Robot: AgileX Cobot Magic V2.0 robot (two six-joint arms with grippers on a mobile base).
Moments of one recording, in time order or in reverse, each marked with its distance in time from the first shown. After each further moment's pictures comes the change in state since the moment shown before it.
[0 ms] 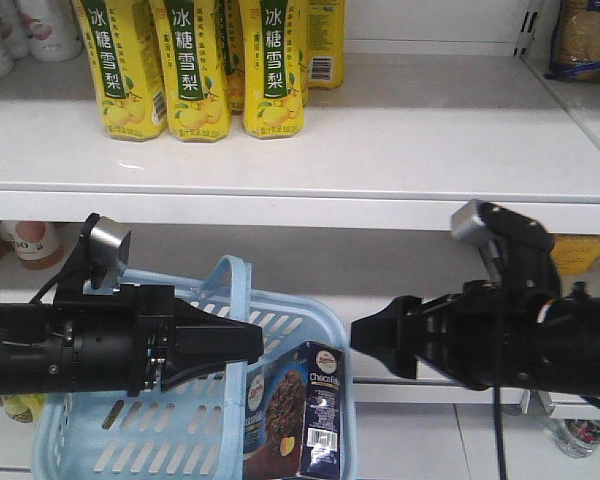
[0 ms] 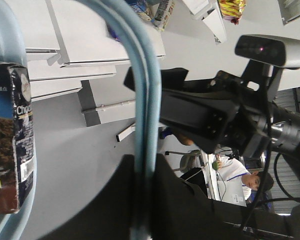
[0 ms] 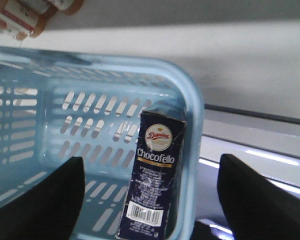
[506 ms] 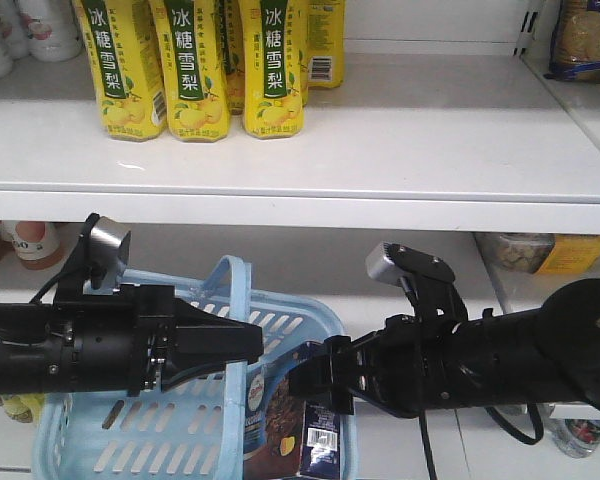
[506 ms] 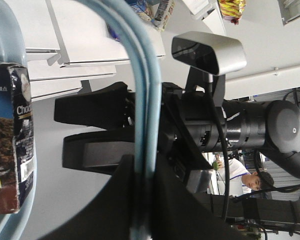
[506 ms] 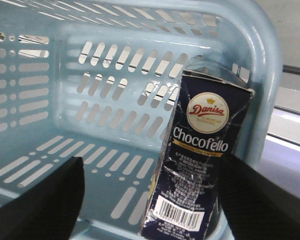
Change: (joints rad) left arm 0.000 0.000 0.000 0.000 0.000 0.000; right arm 0.061 0.195 -0.003 0.314 0.015 -0.300
